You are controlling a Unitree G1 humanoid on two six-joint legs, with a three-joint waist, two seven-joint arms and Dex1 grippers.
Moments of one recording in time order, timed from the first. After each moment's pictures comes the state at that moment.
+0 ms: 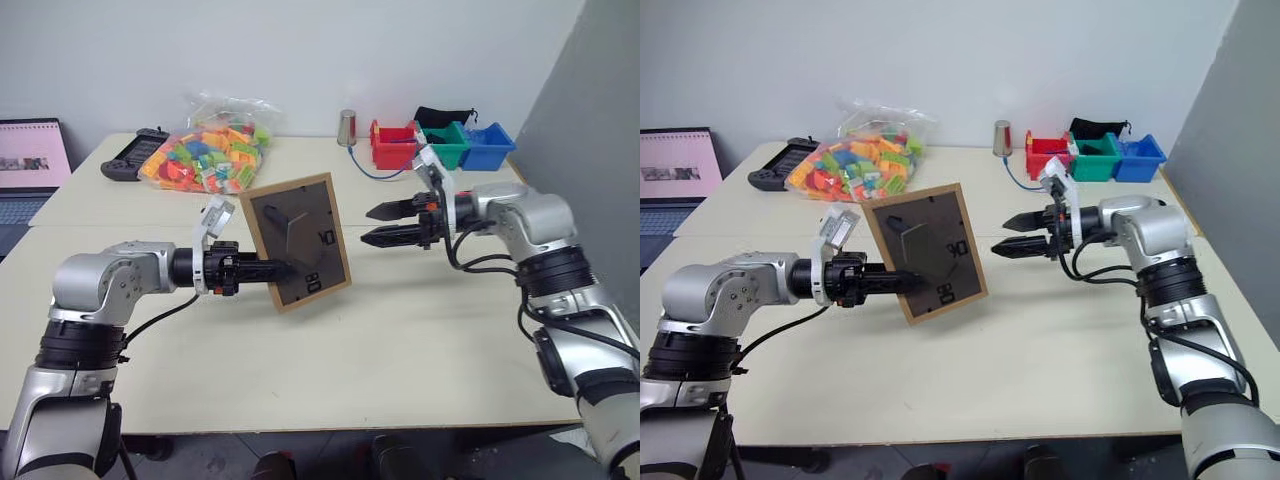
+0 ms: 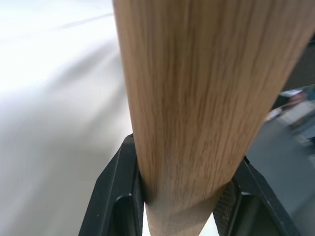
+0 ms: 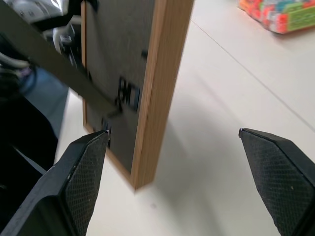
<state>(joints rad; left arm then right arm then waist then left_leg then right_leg) -0.62 0.77 0.06 0.07 -0.81 1.14 -1.20 -1.05 -0.45 0.17 0.45 0.41 0.75 1.29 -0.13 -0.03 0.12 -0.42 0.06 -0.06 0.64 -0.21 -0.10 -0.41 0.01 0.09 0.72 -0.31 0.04</state>
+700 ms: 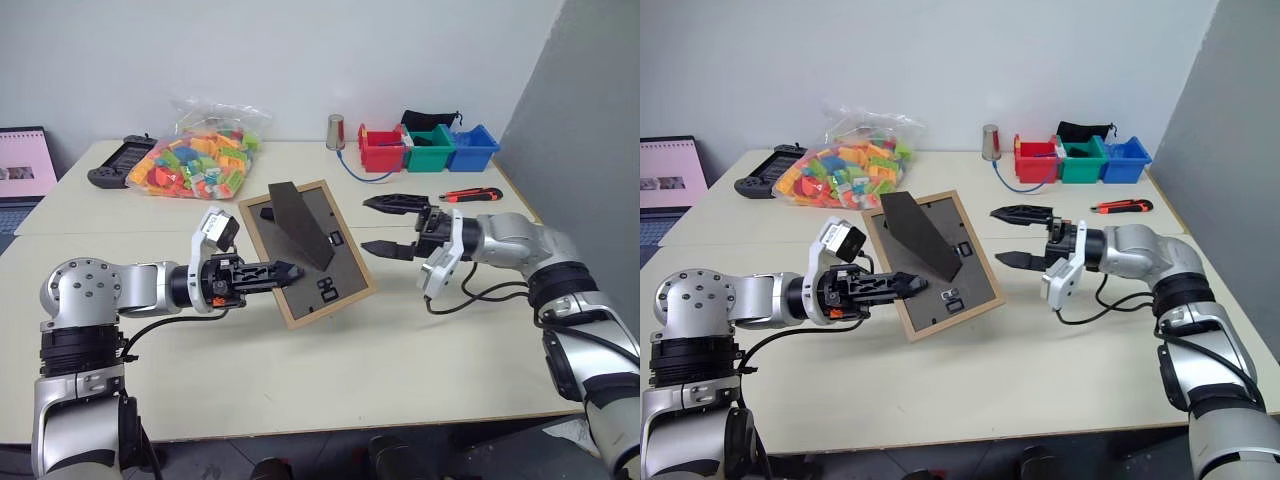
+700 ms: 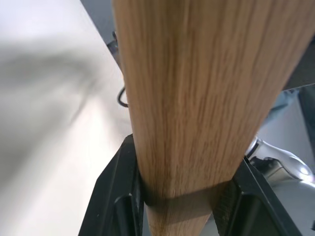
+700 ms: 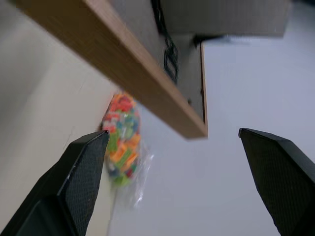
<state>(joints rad) -0.61 0.69 0.26 0.16 -1.36 1.61 -0.75 -1.03 -0.53 0.20 0.82 -0.96 -1.45 0.04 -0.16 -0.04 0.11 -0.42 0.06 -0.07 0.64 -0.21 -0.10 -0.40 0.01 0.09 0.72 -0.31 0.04</state>
